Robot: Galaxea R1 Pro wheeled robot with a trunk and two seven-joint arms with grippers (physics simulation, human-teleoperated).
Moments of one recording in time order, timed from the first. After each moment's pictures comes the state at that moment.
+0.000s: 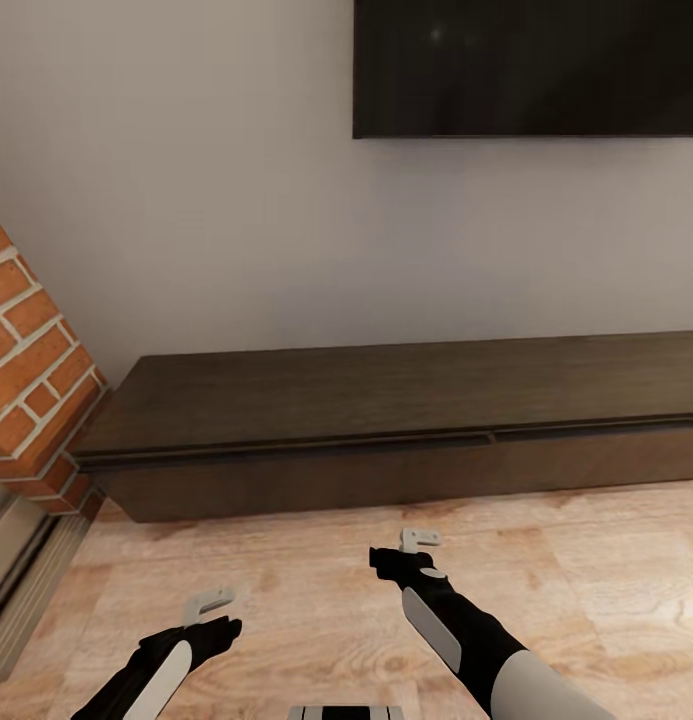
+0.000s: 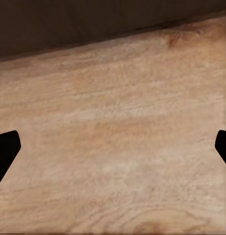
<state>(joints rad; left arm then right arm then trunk) -0.33 0.16 -0.30 -0.88 0.72 0.44 0.31 -0.60 0.04 0.64 -0.68 -0.72 0.17 -0.36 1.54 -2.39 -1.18</state>
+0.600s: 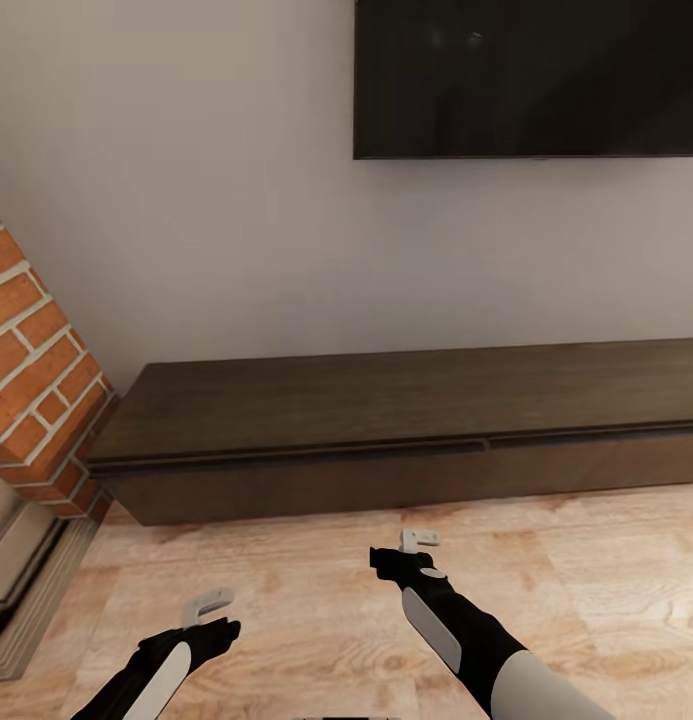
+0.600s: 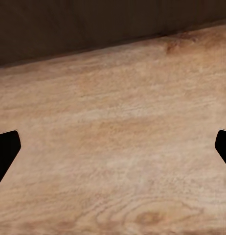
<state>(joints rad) -0.33 0.16 -0.30 -0.87 0.72 0.44 0.31 -0.60 0.04 0.65 -0.68 -0.72 0.17 -0.36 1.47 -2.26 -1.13</state>
